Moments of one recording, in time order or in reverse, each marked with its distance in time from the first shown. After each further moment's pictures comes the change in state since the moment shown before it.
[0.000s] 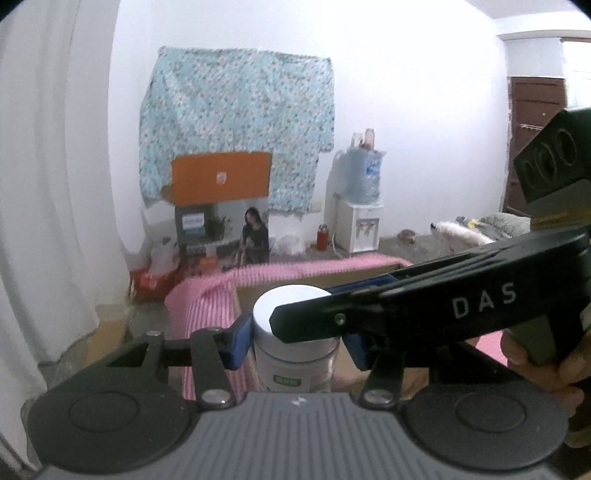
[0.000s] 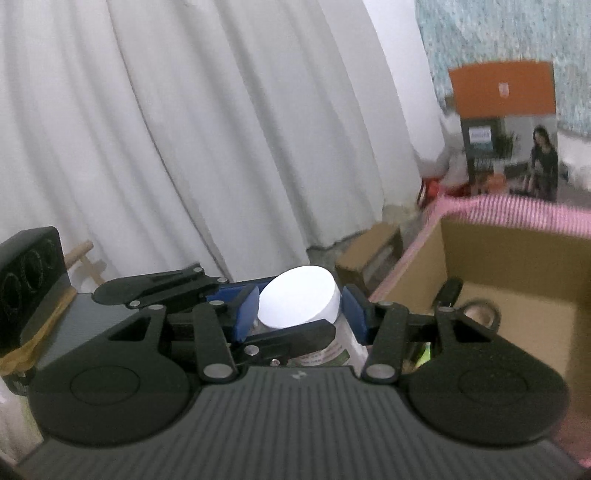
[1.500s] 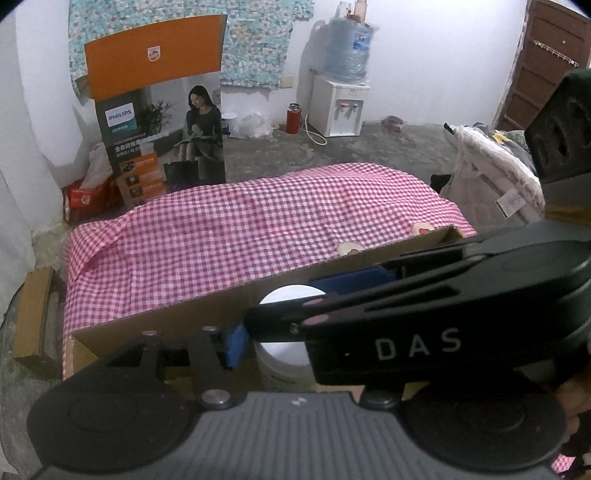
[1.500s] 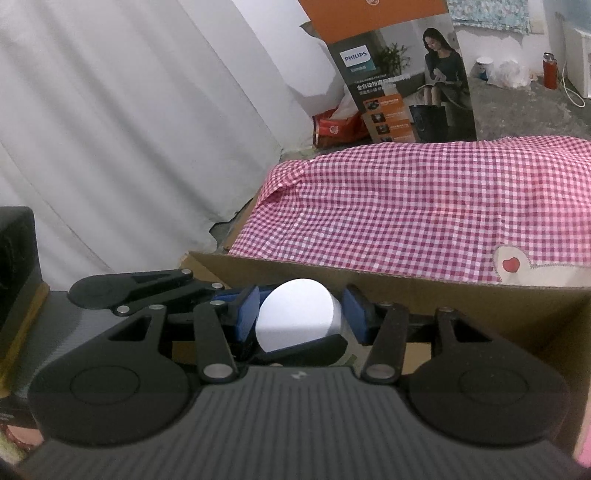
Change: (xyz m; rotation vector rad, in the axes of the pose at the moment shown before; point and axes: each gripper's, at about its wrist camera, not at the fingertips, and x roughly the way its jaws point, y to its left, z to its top) left arm 0.298 -0.025 0.046 -0.013 0.463 -0.114; right arm 0.107 -0.271 0.044 0.321 0.201 -0.170
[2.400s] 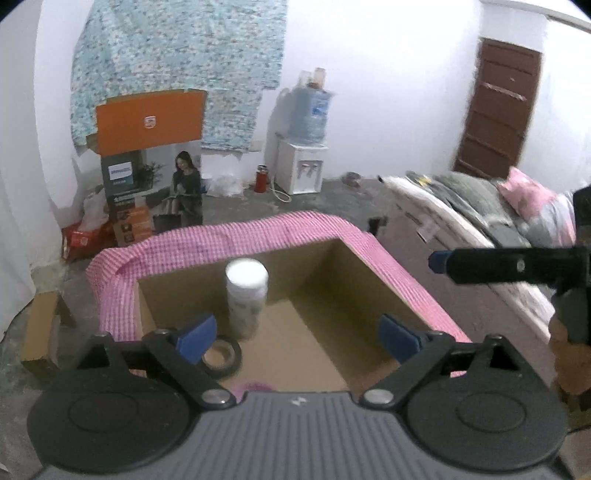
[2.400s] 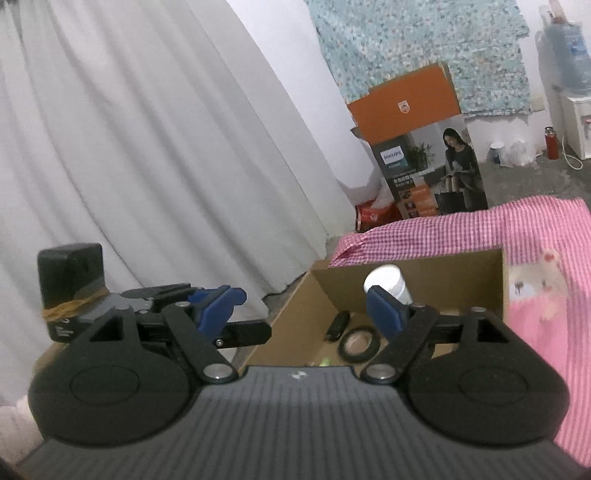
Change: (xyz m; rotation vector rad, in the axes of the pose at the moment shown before) left arm -0.190 -0.041 -0.098 0.049 -0.207 -0.088; right arm -0.243 0.070 -0.138 -0.028 -0.340 0.119
